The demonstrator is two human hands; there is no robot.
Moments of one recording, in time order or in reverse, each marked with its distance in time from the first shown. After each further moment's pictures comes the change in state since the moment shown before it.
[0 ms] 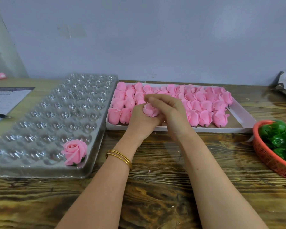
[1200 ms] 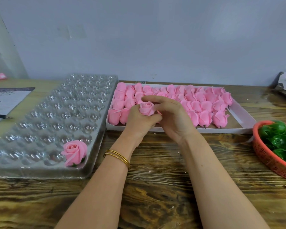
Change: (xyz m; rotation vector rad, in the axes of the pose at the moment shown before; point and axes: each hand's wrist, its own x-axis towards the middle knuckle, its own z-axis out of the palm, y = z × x) left_hand 0.003 -0.007 -0.005 -0.223 -0.022 -0.058; right_hand 0.005 0.001 -0.005 0.330 -0.160 0.146
